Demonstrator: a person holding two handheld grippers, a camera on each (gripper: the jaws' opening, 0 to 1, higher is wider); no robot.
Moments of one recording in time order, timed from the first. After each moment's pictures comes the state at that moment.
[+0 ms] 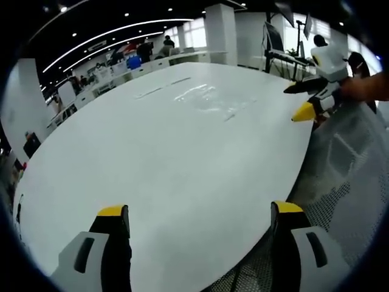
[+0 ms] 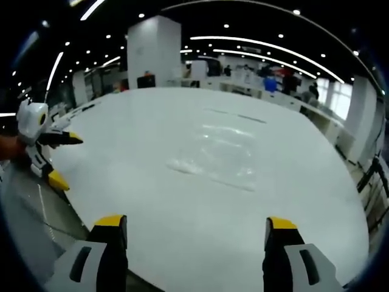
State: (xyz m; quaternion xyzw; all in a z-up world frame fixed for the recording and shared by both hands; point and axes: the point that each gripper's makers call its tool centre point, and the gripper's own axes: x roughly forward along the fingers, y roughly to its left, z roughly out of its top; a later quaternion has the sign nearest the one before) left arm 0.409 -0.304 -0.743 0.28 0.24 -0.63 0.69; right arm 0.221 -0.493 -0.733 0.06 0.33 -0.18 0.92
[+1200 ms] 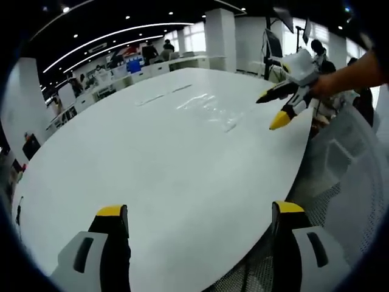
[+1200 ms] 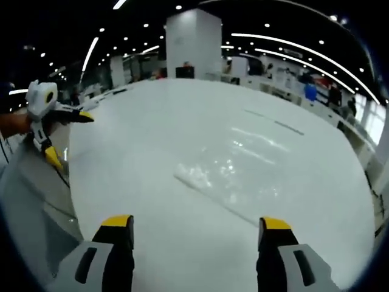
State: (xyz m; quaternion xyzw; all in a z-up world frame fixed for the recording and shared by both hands) left arm 0.414 -0.304 -0.717 0.26 0.23 -0.64 0.68; right arm 0.273 -0.524 -0.756 0.02 0.37 -0.03 0.93
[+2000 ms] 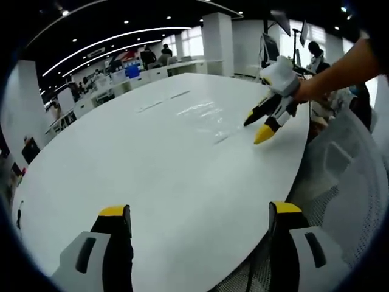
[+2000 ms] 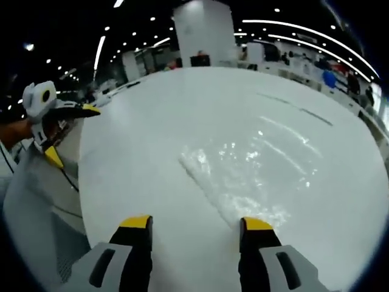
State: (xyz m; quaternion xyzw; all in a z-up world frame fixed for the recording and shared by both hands) left arm 0.415 -0.310 -0.709 0.26 0.22 -0.65 0.68; right arm 0.302 -0.495 -0.775 0.06 0.40 0.04 0.91
